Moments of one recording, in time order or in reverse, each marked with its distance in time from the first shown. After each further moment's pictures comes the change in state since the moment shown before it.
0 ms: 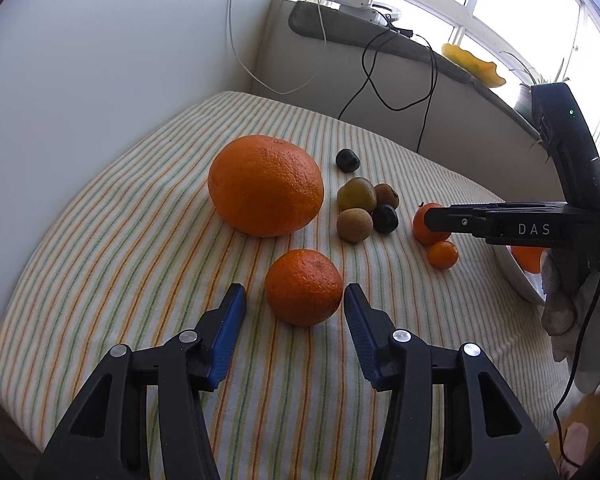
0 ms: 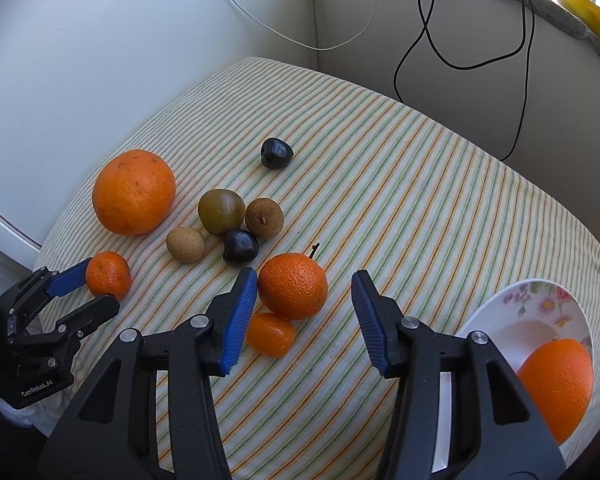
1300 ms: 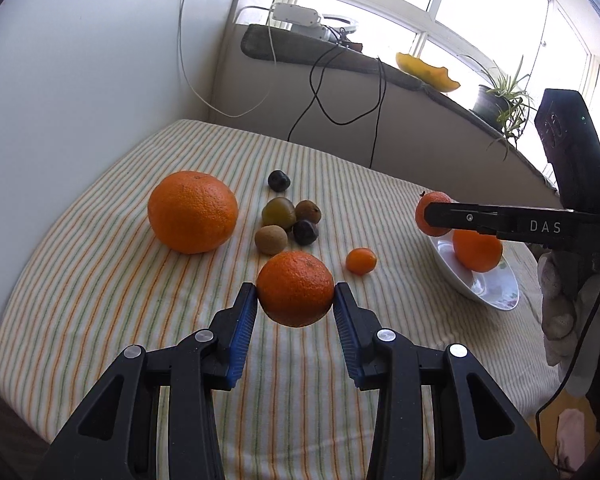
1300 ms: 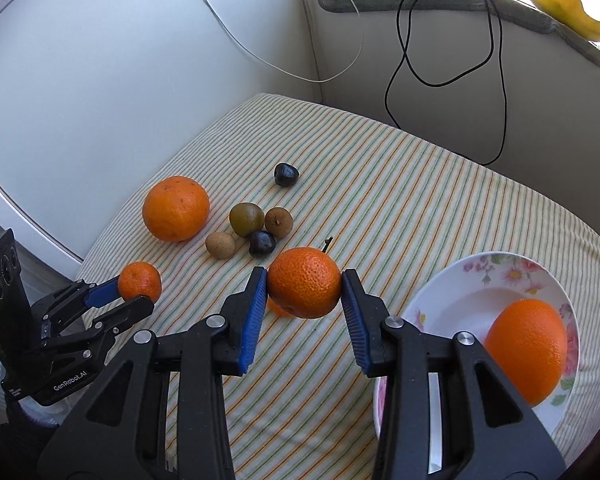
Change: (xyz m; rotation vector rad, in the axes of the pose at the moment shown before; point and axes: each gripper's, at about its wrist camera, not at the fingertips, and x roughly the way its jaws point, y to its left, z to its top) left arm -0.030 -0.047 0.004 0.062 -0.049 -0.096; right arm -0.077 -0.021 -0.035 0.053 -0.116 0.067
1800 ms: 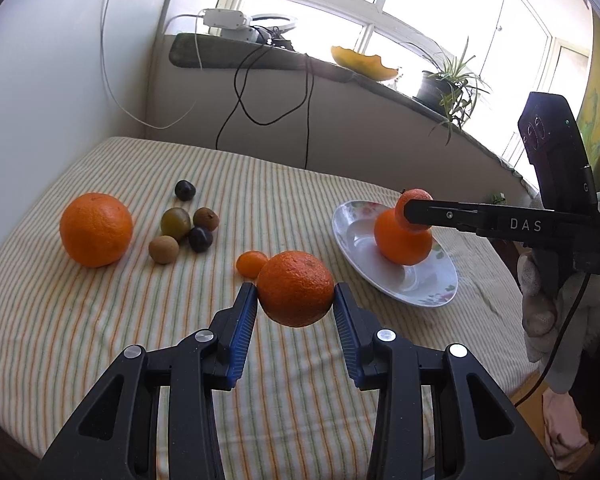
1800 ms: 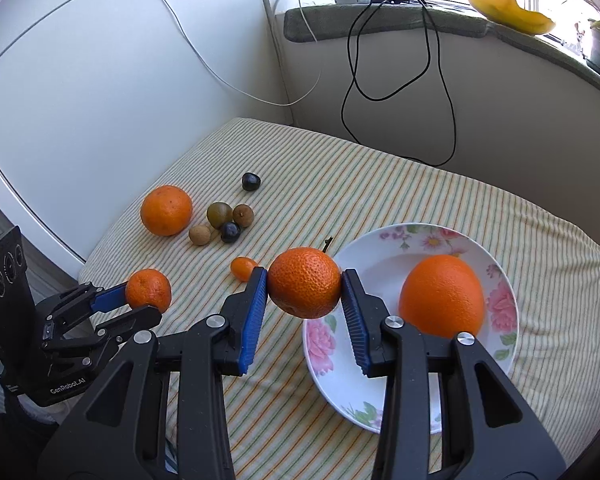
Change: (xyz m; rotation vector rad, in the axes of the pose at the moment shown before) left arm -0.002 -0.069 0.003 0.085 0.004 -0.137; right arm -0.067 -0.040 -0.030 0.055 -0.079 -0.045
